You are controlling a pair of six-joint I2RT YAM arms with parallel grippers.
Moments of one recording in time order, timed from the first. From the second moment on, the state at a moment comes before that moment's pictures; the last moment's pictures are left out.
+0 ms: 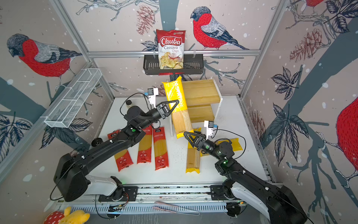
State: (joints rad) left arm -0.68 1.38 1.07 0.64 0.42 -0.95; right arm 0.66 0.89 0.28 0.94 -0.44 1.01
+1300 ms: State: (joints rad) left arm -0.48 1.02 0.88 0.27 0.18 -0.82; right arm 0.63 1.21 1.04 0.19 -0.14 1.27
